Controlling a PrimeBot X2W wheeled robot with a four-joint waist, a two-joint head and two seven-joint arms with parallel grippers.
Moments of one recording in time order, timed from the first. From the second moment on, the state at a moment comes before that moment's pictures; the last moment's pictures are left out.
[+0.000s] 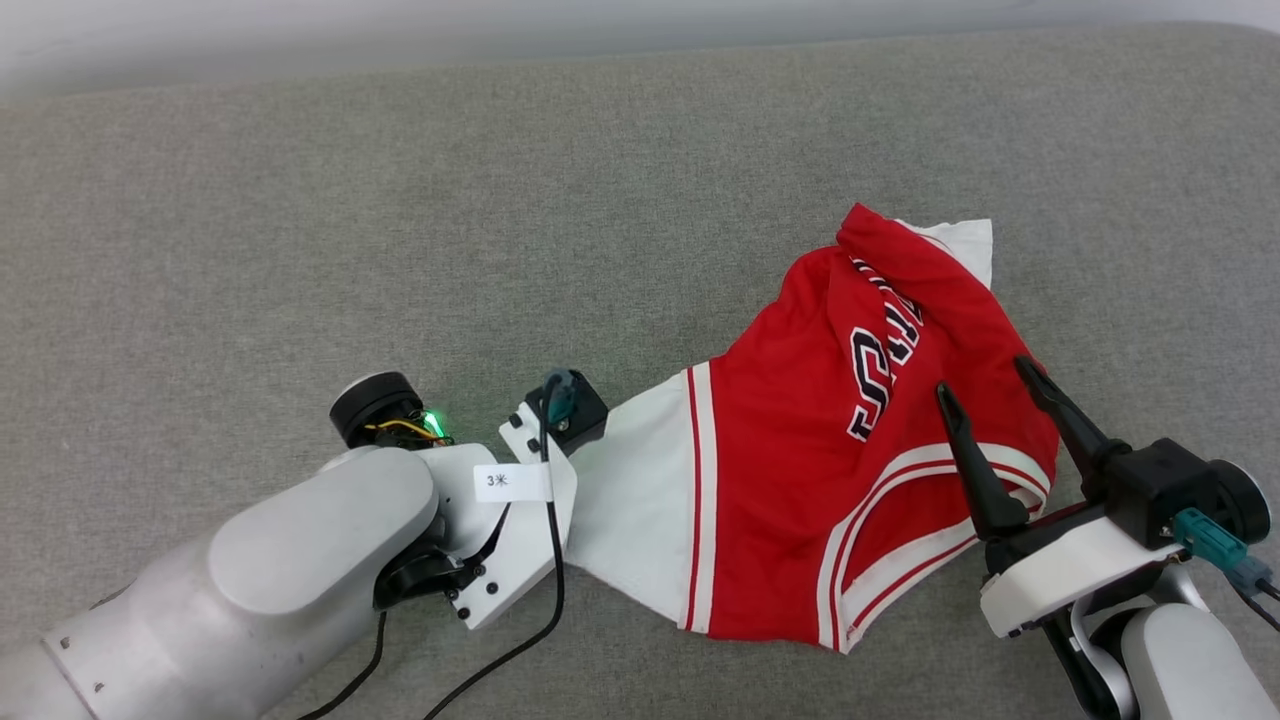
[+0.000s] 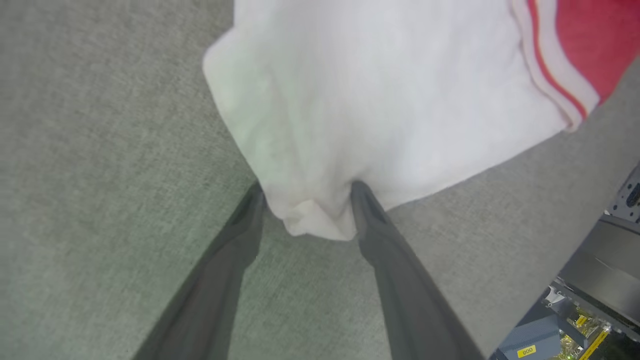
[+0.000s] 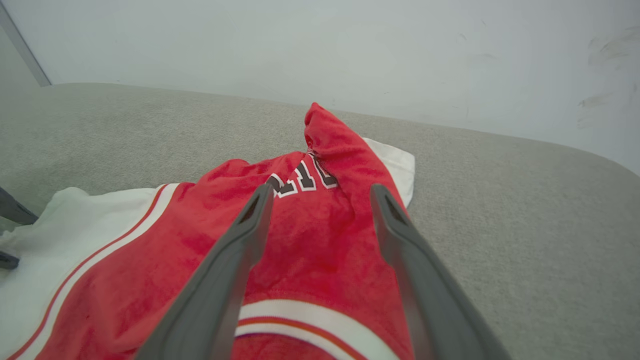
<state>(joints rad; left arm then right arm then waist) -0.92 0.59 -1.27 0.25 -0.86 -0.13 0.72 -0.19 -0.22 0.16 0.11 0.17 0.13 -0.16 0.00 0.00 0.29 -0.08</state>
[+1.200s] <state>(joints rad) -0.75 0.80 -1.18 0.39 -0.98 0.01 0.25 -0.09 -0.27 0.06 0.11 0.19 0.13 -0.10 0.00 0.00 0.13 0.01</state>
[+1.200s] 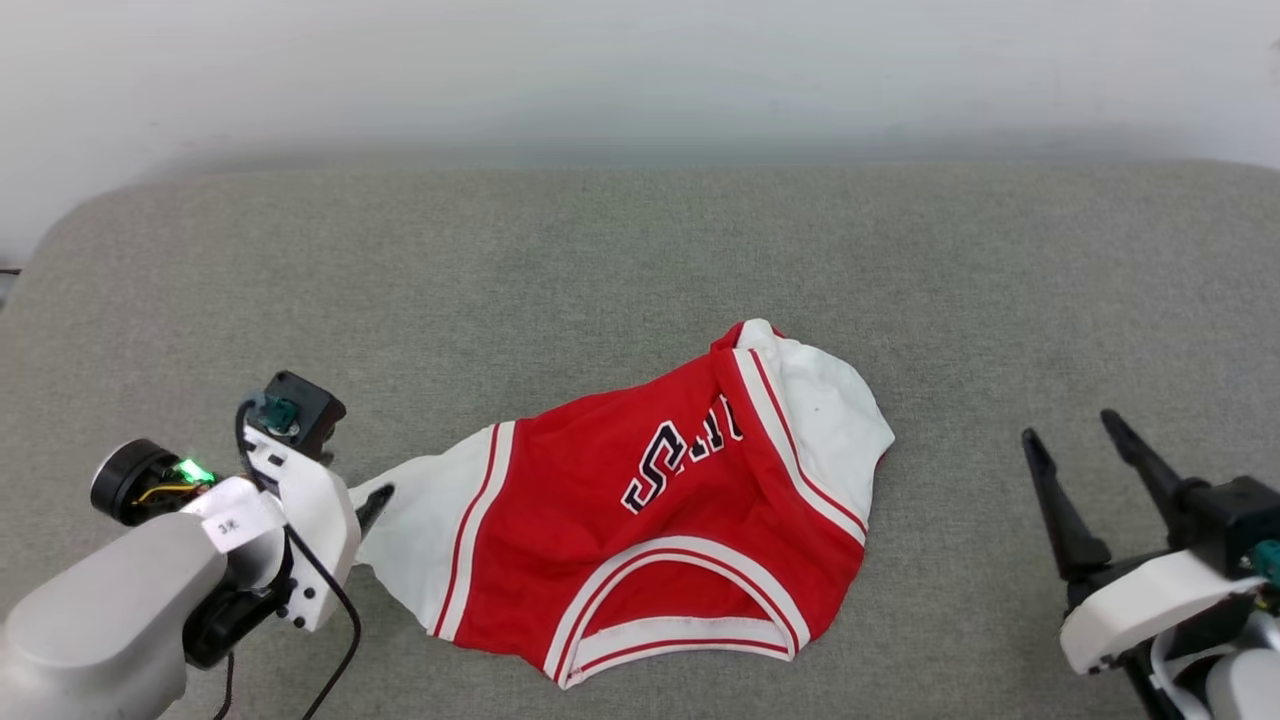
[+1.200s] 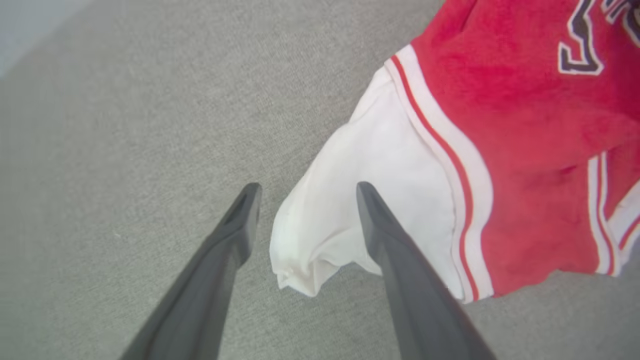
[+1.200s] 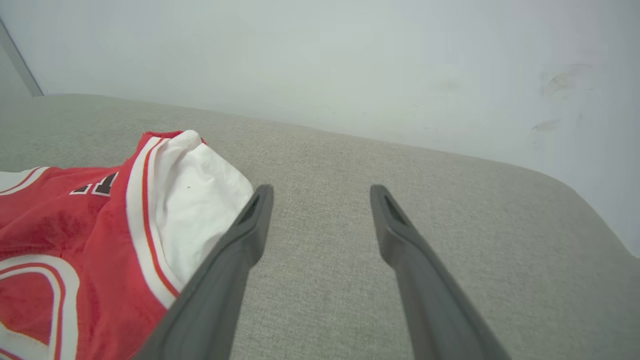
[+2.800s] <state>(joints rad) -0.16 0.38 -0.41 0.06 -0.39 0.34 -0.26 -0.51 -0.55 0.63 0.33 0.83 0.13 0.76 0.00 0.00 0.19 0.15</state>
